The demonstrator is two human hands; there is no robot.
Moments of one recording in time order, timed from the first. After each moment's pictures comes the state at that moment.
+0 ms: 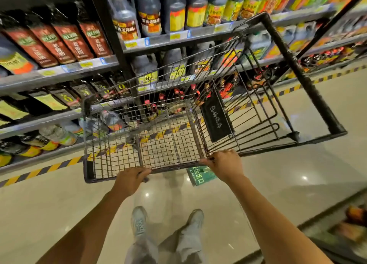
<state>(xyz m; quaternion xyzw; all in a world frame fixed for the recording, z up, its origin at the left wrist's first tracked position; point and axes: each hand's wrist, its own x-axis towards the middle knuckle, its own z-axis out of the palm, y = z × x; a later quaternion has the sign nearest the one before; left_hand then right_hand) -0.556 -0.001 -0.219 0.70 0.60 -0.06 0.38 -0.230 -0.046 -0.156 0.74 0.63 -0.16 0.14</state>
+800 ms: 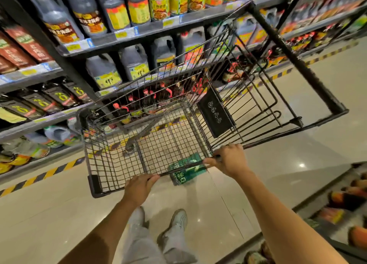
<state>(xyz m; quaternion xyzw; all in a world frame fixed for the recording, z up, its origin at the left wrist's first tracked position) -0.380 -0.066 -0.242 0.73 0.58 -0.06 0.36 -0.043 -0.103 -0.183 0.74 0.64 -0.15 0.12</state>
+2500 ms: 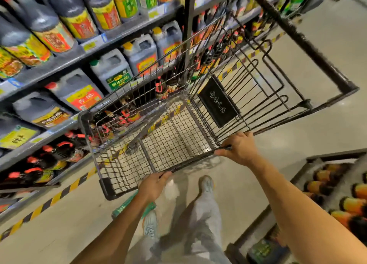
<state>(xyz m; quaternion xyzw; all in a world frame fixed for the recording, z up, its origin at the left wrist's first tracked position) 0.175 0.041 -0.237 0.69 0.53 -0.17 0.46 0.501 -0.046 -0.170 0.78 0.60 -0.16 0.06</state>
